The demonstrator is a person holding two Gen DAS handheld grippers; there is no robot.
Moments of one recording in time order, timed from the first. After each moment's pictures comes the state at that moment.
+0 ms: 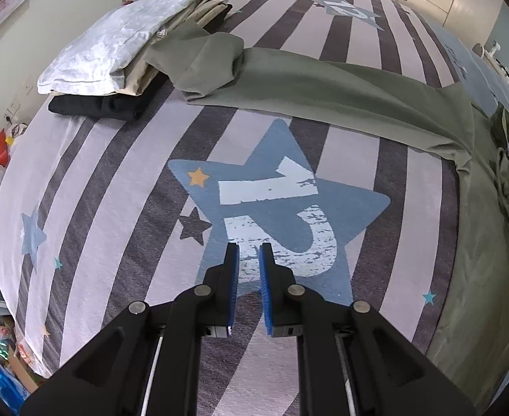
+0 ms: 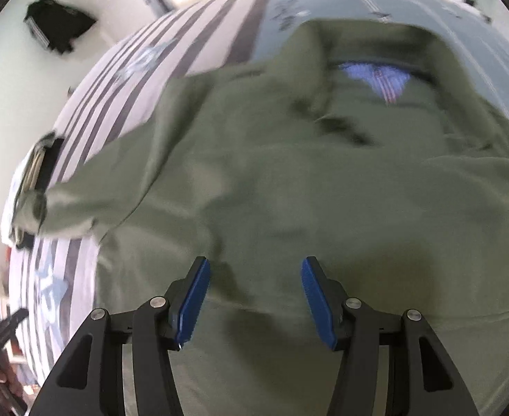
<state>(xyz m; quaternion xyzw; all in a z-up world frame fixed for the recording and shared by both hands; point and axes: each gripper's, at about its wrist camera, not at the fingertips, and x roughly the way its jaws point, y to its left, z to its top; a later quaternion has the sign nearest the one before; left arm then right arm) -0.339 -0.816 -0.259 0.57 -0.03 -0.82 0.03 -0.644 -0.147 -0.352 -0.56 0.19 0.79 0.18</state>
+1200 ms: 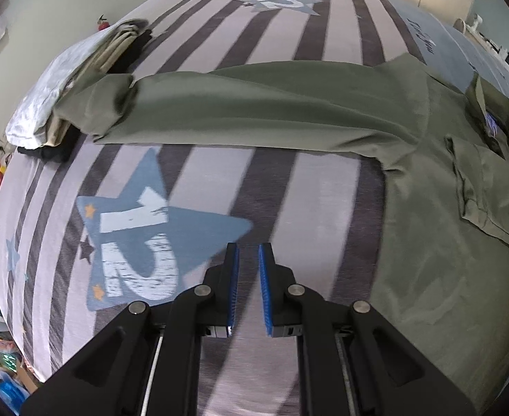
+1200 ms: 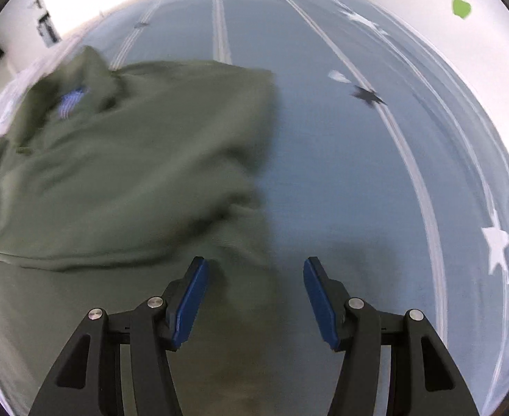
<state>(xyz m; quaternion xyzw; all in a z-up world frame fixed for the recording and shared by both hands) -0.359 -0.660 -0.269 0.57 -0.07 -0.82 0.03 -0.357 0.062 -0.302 -0.54 0.18 0.70 0.44</state>
